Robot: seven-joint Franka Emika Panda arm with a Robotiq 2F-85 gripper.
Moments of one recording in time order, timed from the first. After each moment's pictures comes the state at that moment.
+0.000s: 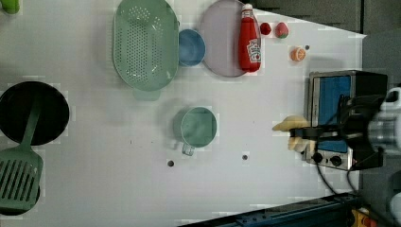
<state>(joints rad) 0.00 -0.19 0.24 -2.20 0.04 0.34 -0.64</state>
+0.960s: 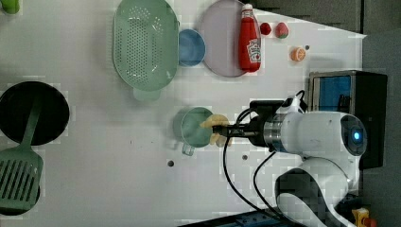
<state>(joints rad) 0.05 0.11 0.39 -2.35 0.05 0.87 -0.40</state>
